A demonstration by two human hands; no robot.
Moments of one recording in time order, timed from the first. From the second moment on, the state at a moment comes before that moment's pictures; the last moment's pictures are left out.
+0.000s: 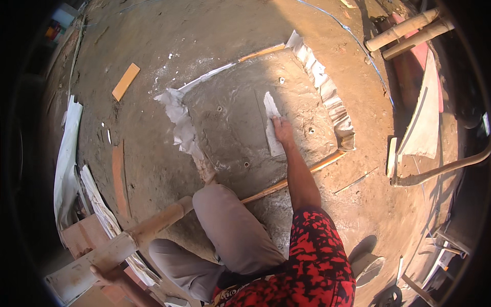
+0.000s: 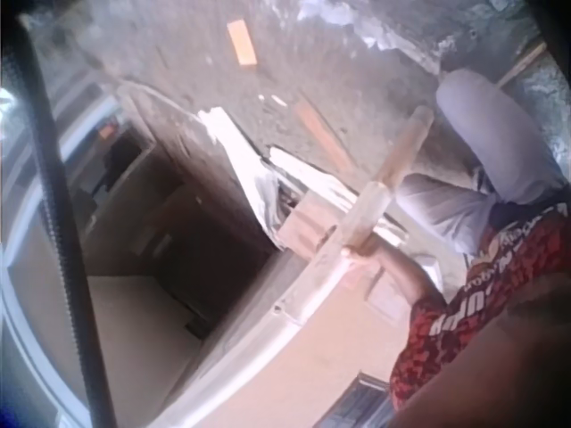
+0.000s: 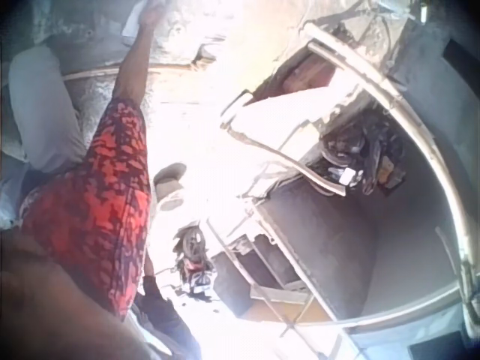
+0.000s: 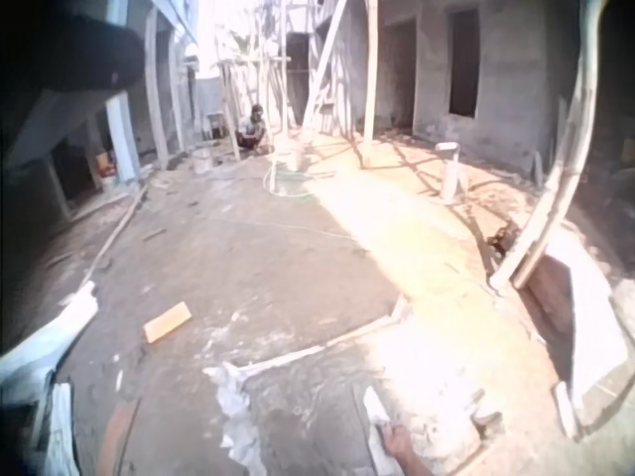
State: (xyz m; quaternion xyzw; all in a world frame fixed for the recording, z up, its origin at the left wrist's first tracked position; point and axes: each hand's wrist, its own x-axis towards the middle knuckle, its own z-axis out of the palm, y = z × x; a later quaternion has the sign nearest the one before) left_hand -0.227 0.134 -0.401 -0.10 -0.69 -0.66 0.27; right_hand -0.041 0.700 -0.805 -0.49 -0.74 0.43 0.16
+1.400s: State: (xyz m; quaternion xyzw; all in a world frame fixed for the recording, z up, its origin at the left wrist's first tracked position) left_hand -0.144 0.266 -0.489 -0.37 -0.69 -0.63 -0.05; right_hand 0.136 0.548 -0.655 -0.47 -0.81 0.35 -0.04
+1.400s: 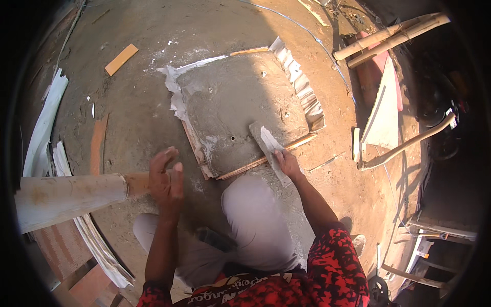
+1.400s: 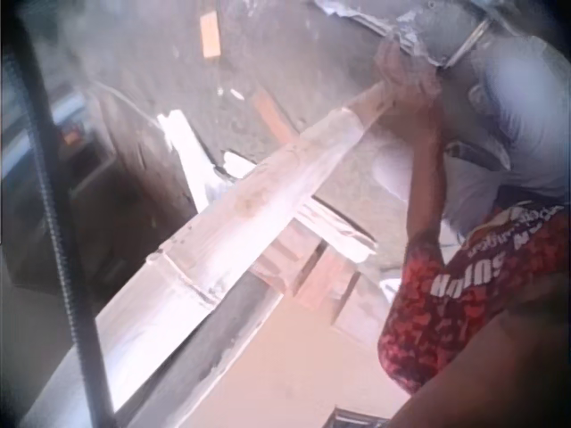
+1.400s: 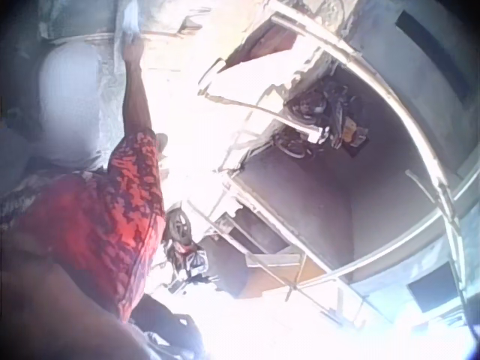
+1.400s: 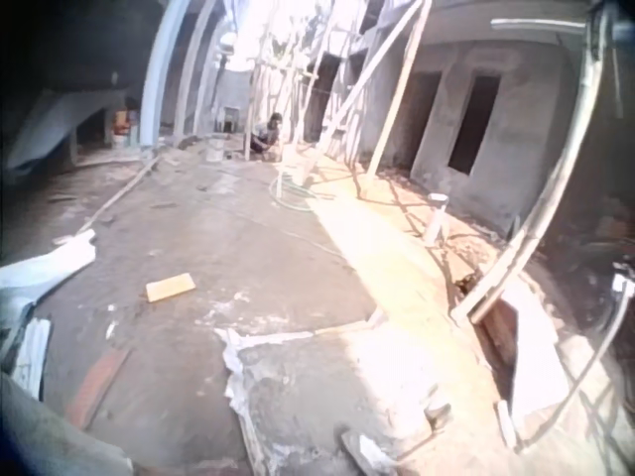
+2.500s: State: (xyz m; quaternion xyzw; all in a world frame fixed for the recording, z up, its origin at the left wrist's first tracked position) left_hand -0.127 0.446 -0.756 -0.20 -0.83 -0.45 -0.27; right_hand -0.021 0.673 -0.755 -0.24 -0.91 0.31 -0.09
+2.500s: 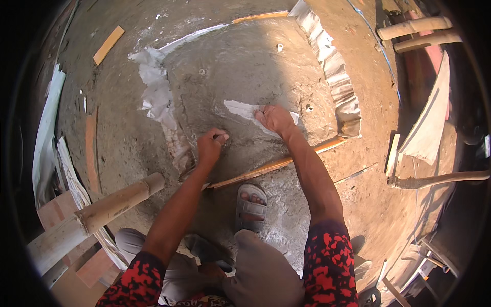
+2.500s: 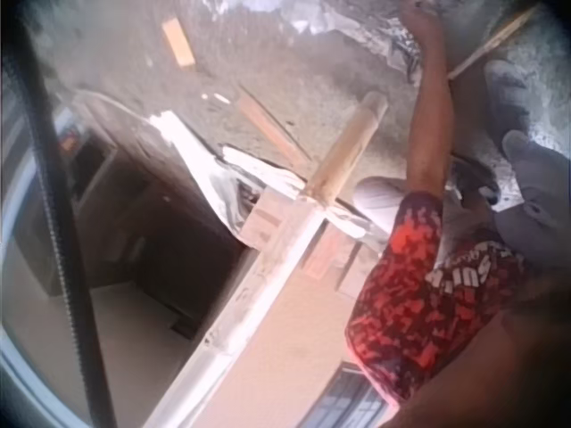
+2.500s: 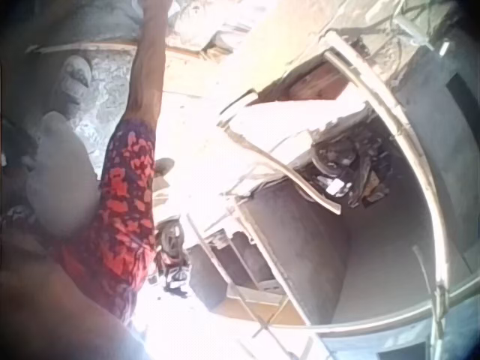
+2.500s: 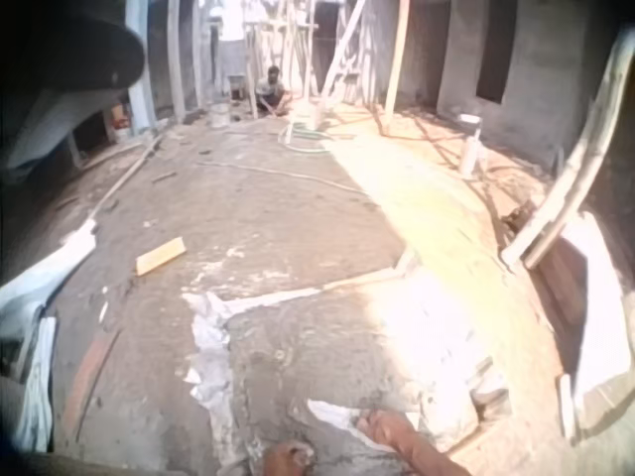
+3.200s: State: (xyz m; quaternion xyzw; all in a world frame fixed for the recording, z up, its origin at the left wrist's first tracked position) left_hand -0.129 0.447 -0.764 -0.21 -0.82 -0.46 -0.26; right_hand 0.003 0.619 -0.716 -0.44 -0.77 0.46 -0.04
